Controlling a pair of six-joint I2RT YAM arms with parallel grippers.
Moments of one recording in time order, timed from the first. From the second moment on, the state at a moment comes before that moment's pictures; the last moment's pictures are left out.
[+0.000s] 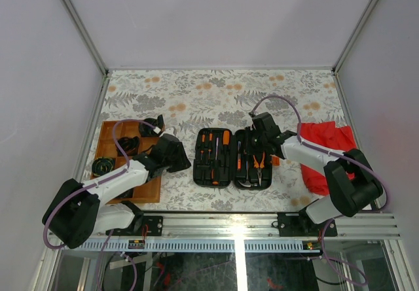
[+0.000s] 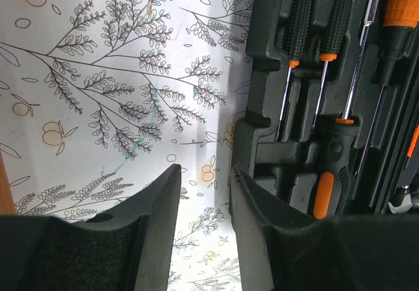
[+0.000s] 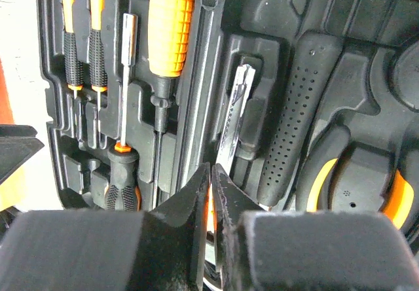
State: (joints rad) left arm -0.58 1.20 0.51 -0.20 -0.03 -0.76; right arm 0.54 1.49 0.79 -0.18 -0.18 0.59
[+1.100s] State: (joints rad) left arm -0.58 1.22 0.51 -0.19 -0.02 -0.76; right arm 0.61 1.61 0.90 -0.31 -0.08 0.54
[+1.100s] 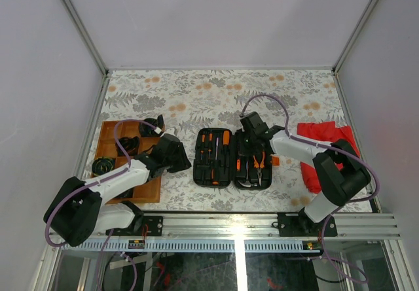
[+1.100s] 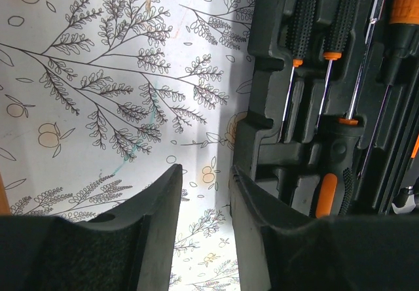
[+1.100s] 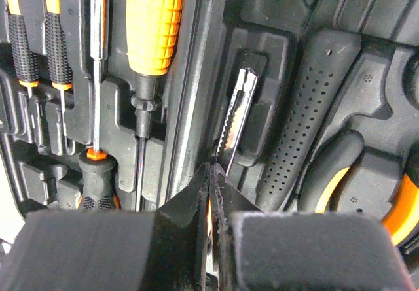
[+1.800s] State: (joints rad) left arm -0.58 1.22 0.51 -0.18 -0.02 -0.76; right arm 0.64 1.50 0.94 -0.35 -0.07 0.53
